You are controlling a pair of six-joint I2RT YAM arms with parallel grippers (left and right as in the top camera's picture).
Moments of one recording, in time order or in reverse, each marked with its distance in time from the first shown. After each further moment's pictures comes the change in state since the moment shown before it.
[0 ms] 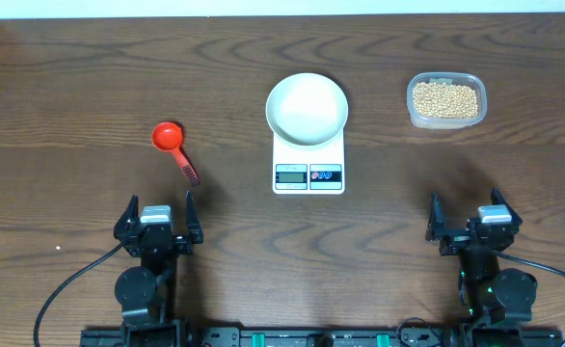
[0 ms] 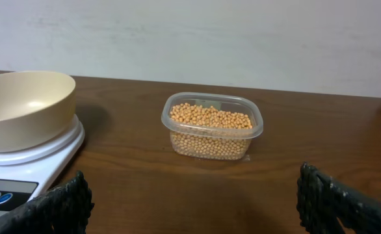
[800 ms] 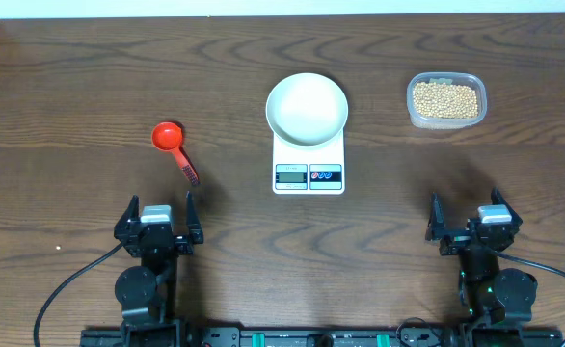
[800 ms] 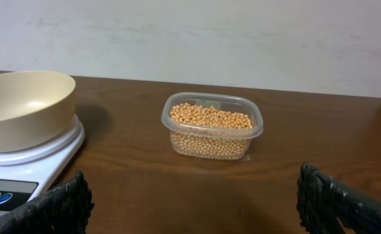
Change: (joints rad) left arm 0.000 0.006 0.006 -0.008 0.000 0.000; right arm 0.000 0.000 0.000 0.000 0.000 0.000
